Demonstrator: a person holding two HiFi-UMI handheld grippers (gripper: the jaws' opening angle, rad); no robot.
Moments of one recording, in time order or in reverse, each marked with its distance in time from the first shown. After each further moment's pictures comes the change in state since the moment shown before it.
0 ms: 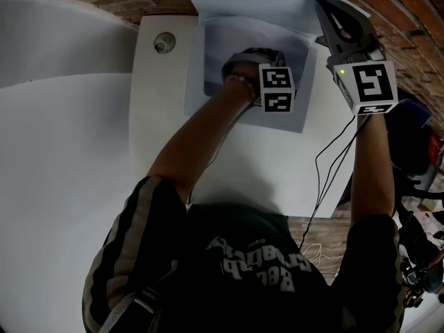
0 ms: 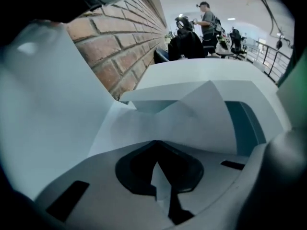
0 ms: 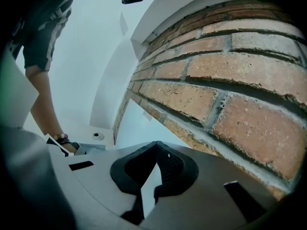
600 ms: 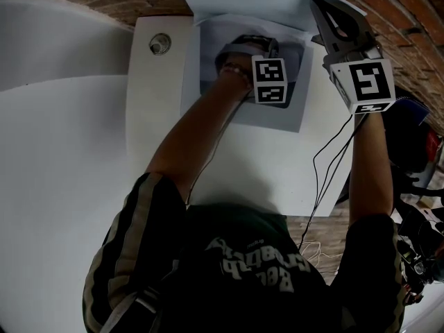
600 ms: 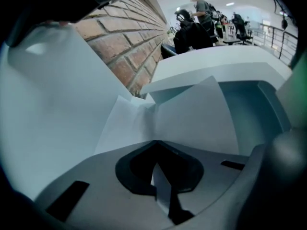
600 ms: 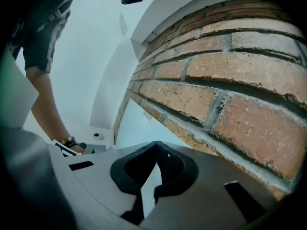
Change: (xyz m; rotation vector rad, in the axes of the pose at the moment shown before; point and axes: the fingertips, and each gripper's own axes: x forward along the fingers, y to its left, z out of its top) left arm 0.005 0.042 -0.012 0.053 0.018 0.167; right arm 0.000 0.001 0.001 0.006 -0.001 0.001
